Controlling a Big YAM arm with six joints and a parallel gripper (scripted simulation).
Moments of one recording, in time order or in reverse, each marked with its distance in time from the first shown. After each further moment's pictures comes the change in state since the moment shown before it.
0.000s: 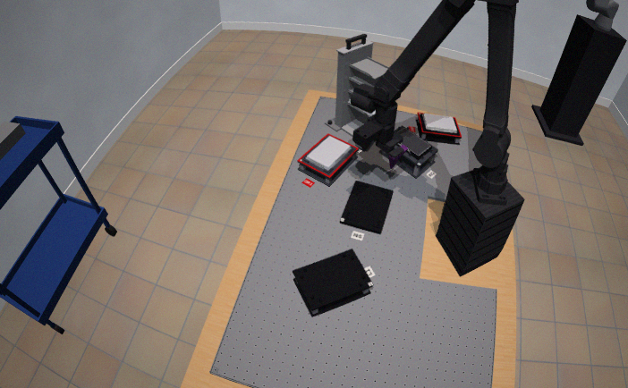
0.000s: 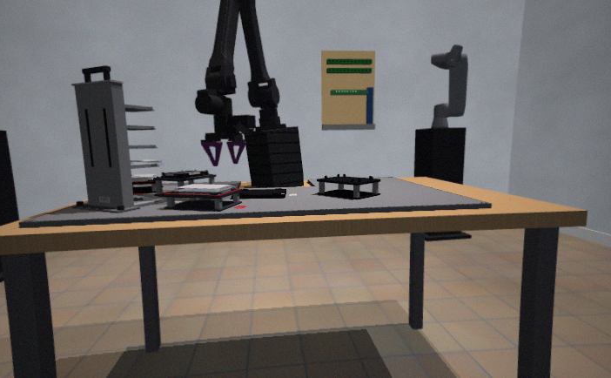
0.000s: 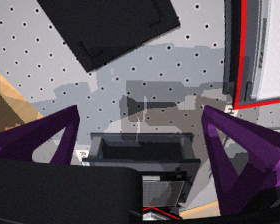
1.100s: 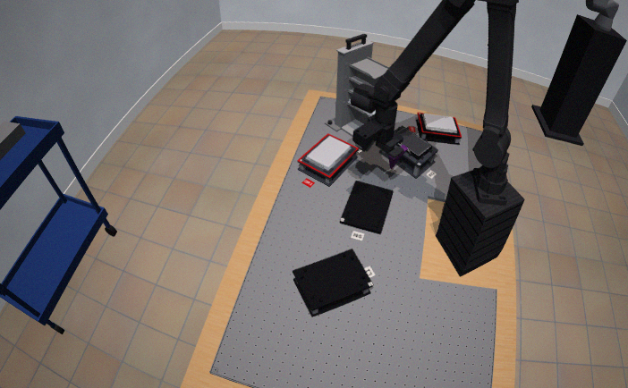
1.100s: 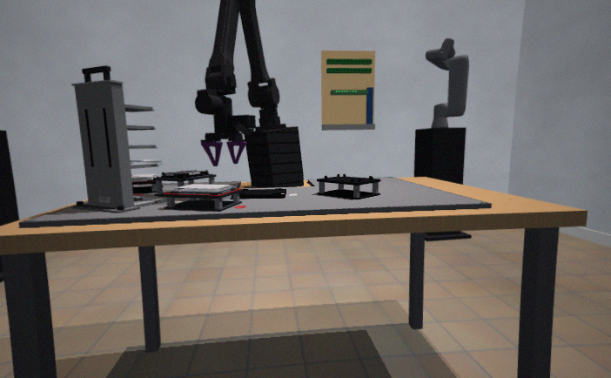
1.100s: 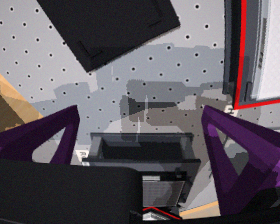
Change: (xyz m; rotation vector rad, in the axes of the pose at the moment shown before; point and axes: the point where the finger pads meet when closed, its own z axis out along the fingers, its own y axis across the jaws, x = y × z) arm 0.000 0.000 0.000 0.000 0.000 0.000
